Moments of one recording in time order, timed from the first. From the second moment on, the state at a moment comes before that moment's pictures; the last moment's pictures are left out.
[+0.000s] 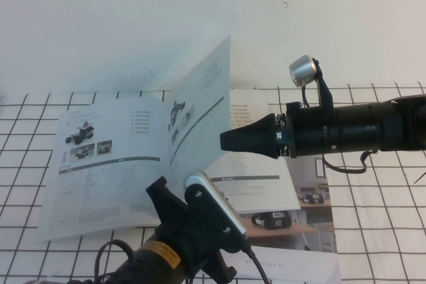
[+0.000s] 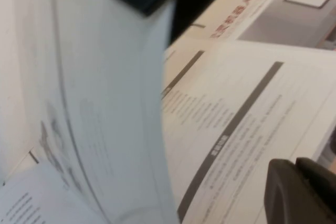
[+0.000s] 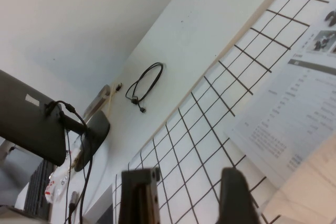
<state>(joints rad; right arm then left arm) 0.27 2.01 -1.16 1.71 1.21 -1.50 -0.90 1.63 -0.49 -0.55 -0.75 0.77</state>
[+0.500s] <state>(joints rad) 0.27 2.01 -1.26 1.71 1.22 -1.48 -0.91 1.76 -0.49 -0.54 -0.92 0.79</state>
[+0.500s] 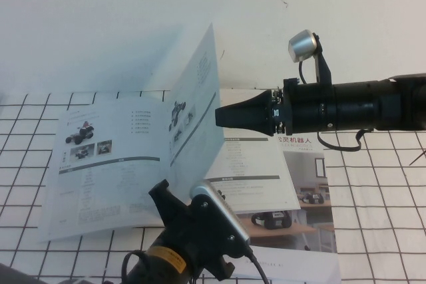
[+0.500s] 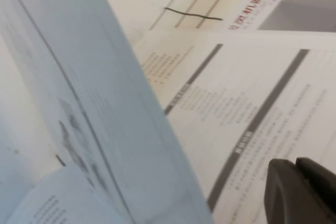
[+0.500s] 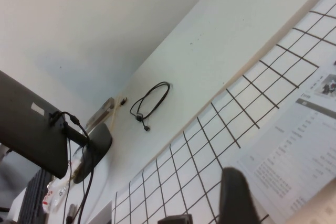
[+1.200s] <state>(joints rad) 0.27 2.01 -1.26 1.69 1.22 -1.47 -0.88 1.90 -0.60 -0.80 -1.08 0.80</state>
